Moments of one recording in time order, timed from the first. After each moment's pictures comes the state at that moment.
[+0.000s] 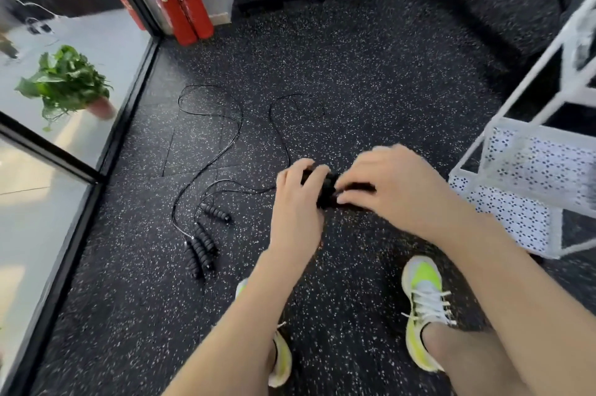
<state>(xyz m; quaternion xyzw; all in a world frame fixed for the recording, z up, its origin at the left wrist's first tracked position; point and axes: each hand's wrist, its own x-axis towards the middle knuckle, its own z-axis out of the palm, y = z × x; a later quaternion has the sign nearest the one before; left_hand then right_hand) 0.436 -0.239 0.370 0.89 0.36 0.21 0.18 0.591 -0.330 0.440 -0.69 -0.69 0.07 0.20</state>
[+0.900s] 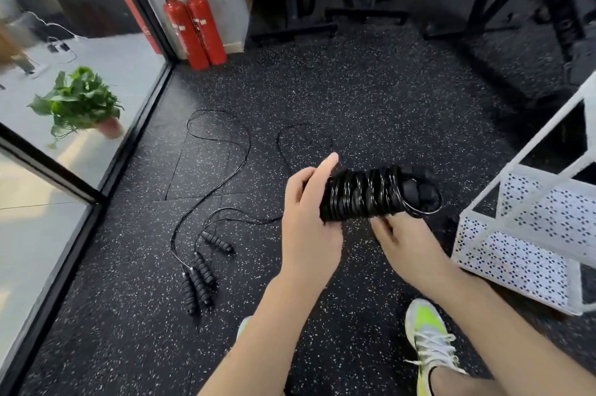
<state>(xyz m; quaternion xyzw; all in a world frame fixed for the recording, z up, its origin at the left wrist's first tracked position) 0.452 -0.212 0.407 0.78 0.38 0.40 0.30 0.582 -0.302 0.412 -0.73 -0.44 0.31 0.41</state>
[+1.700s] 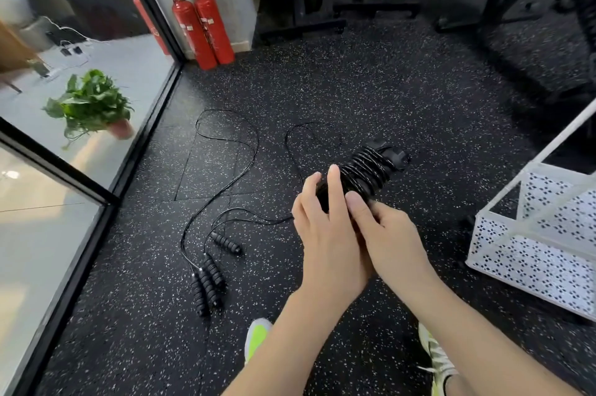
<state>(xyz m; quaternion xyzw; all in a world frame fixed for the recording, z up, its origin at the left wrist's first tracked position) 0.462 -0.220 0.374 0.85 0.40 0.26 0.21 0.548 -0.271 0.410 -0.75 -0.32 0.31 0.49</state>
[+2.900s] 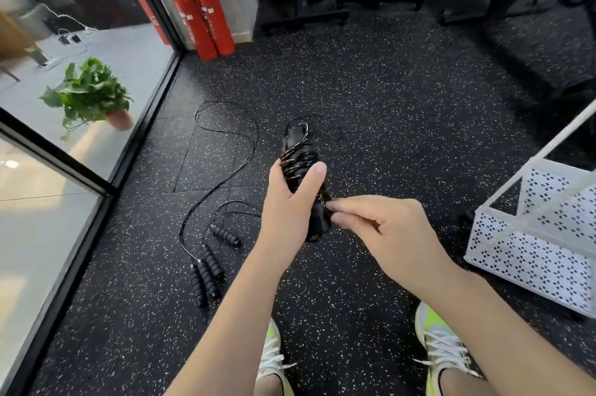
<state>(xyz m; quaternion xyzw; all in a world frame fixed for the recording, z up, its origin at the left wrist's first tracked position) 0.442 -0.165 0.409 0.61 0.47 0.32 0.56 0.565 -0.280 0.408 -0.65 -0.58 0.14 0.47</state>
